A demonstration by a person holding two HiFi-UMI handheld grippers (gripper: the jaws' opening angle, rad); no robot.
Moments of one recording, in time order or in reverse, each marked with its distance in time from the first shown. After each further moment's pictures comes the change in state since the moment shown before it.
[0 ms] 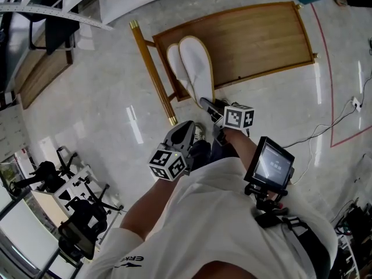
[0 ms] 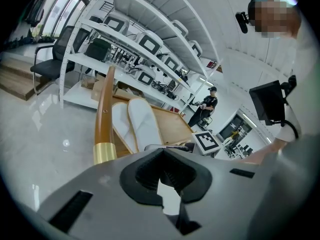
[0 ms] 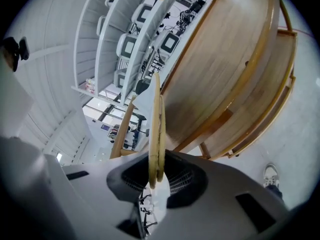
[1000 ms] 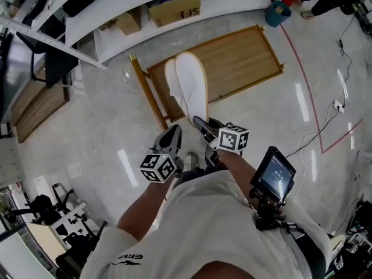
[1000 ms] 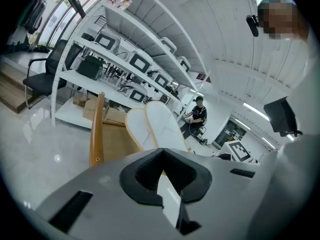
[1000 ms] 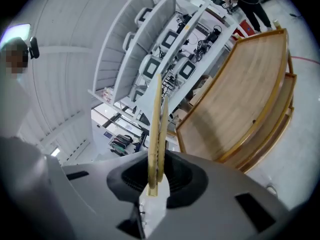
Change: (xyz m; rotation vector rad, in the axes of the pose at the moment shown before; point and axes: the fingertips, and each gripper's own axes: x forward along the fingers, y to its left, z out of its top) left arm -0.027 -0.019 0.068 0.078 -0.164 -0.073; right arm -0.066 0.102 0.025 -0.151 -0.225 0.018
